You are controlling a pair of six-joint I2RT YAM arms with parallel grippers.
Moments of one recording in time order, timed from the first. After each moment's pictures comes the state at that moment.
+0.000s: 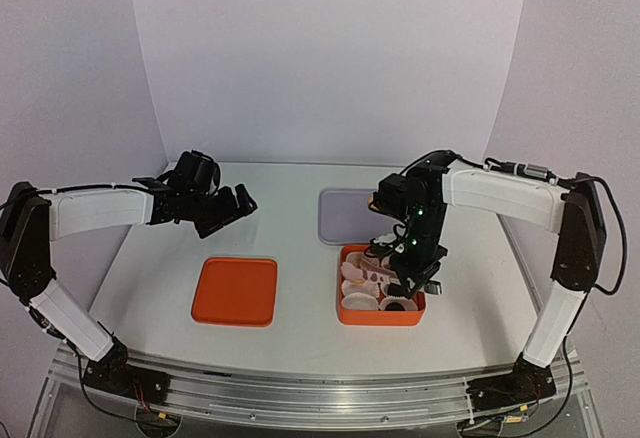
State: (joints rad) left arm -0.54 1.53 1.02 -0.24 0.00 -0.81; right arm 0.78 1.81 1.51 -1.41 -0.15 0.03
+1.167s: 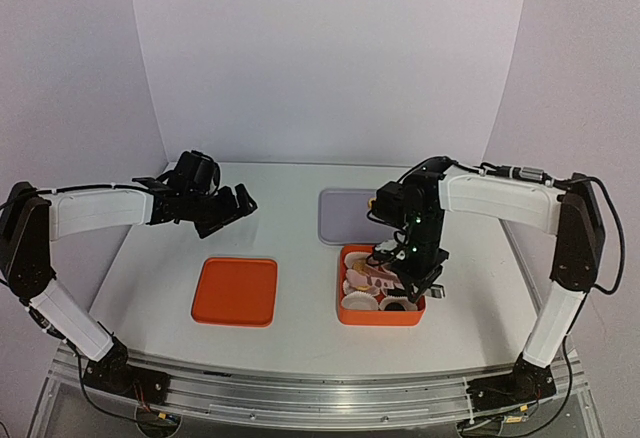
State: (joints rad) left arm -0.54 1.53 1.02 -0.24 0.00 -0.81; right arm 0.80 1.81 1.47 -1.41 -0.09 0.02
